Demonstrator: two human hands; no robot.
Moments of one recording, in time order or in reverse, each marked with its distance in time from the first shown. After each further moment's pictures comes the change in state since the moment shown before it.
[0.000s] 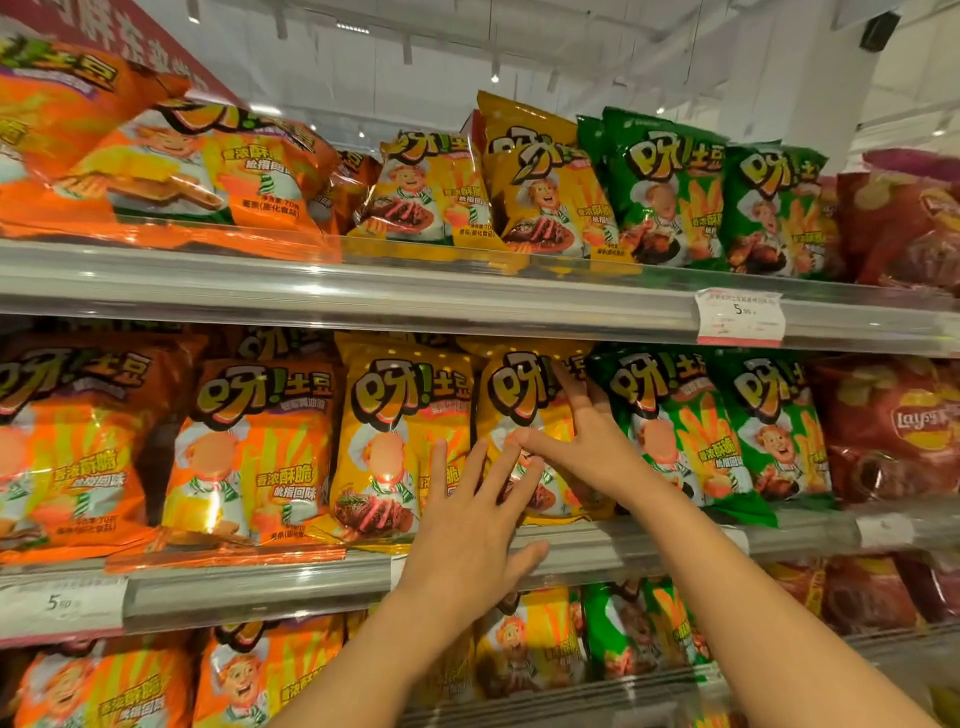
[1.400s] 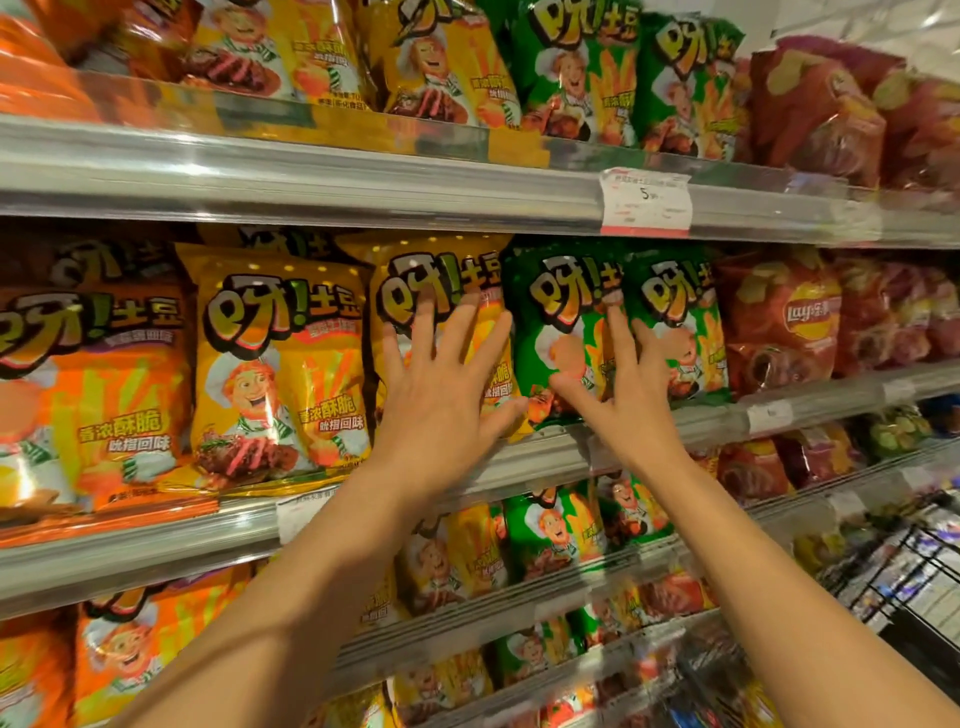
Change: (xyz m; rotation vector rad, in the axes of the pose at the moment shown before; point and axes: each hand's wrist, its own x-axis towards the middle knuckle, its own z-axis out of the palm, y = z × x) left_hand 0.060 0.041 -0.026 -0.284 0.205 -0.045; right_hand -0.059 0.103 -0.041 -0.151 0.420 0.056
